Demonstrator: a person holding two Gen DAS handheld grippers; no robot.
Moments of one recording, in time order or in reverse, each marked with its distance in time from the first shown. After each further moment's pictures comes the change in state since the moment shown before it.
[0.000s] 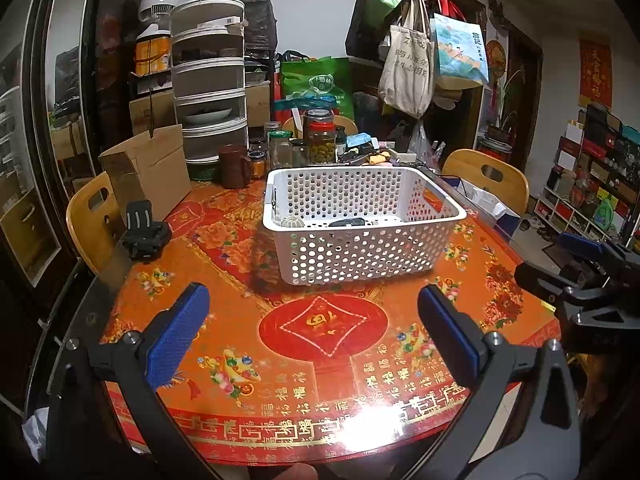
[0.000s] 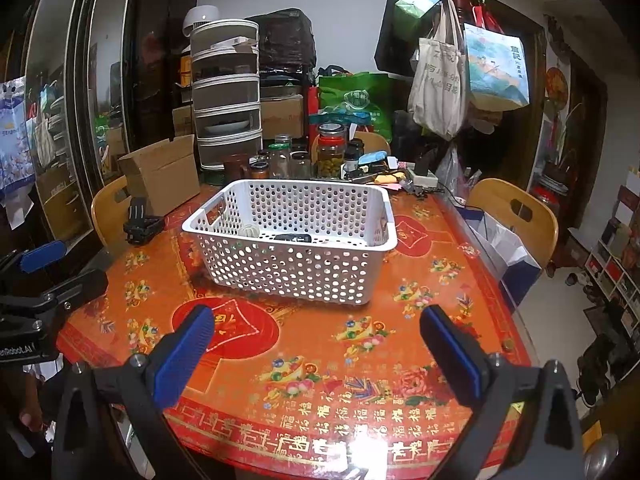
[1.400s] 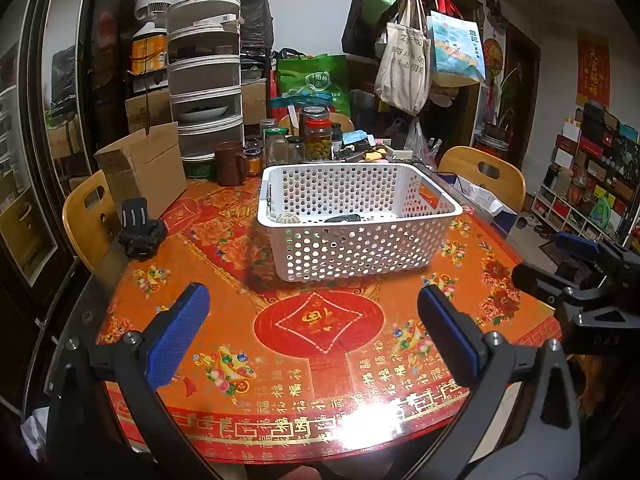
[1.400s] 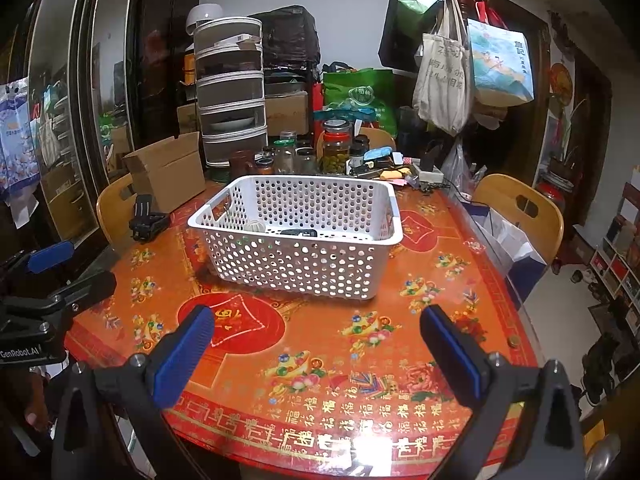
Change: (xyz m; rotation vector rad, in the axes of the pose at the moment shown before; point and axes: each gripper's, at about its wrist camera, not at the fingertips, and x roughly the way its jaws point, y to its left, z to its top) left arm 0.002 0.000 -0.004 0.002 0.004 -0.010; right arm 0.000 0.001 -0.001 0.003 0.014 0.022
